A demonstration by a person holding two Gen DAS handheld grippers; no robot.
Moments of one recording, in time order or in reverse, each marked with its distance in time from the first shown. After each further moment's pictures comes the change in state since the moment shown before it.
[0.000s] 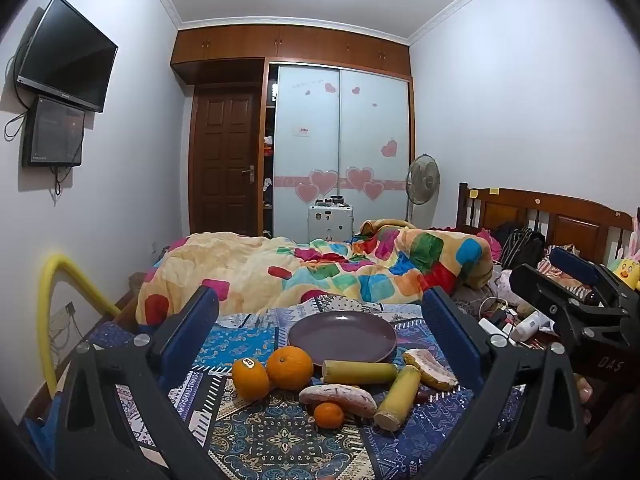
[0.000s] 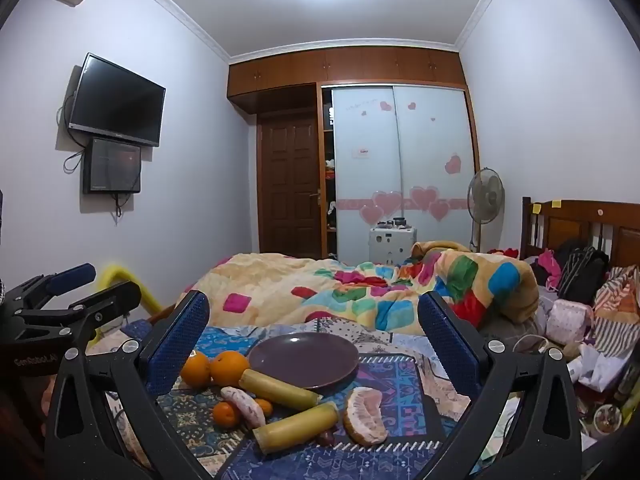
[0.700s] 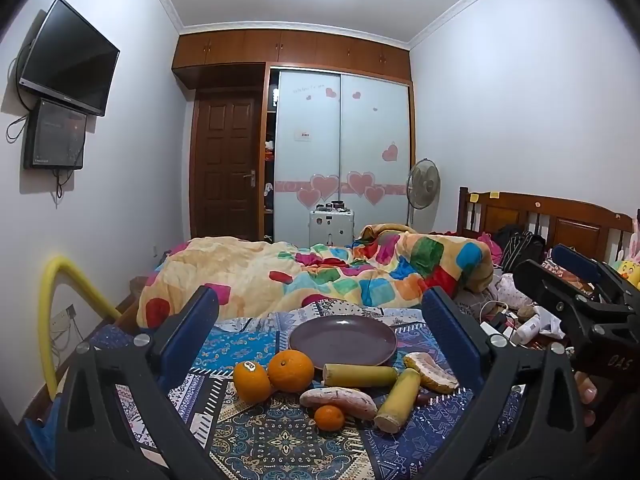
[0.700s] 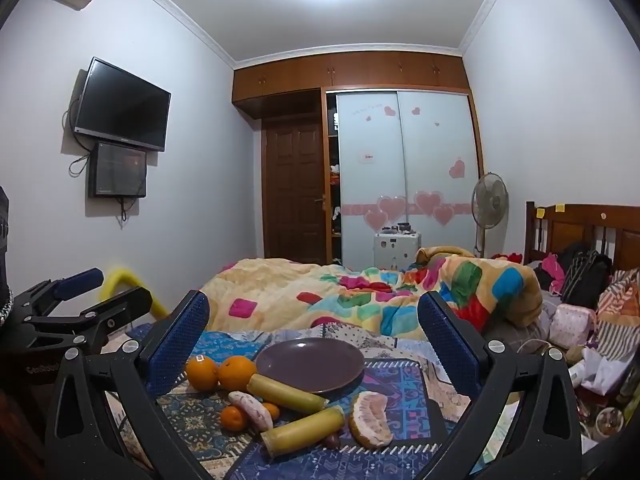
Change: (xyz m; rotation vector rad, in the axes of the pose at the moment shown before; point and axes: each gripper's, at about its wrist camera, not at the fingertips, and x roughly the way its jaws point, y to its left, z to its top) left arm -0.004 0.001 0.001 0.000 -0.010 -0.002; right arm -0.005 0.008 0.004 -0.010 -0.018 0.007
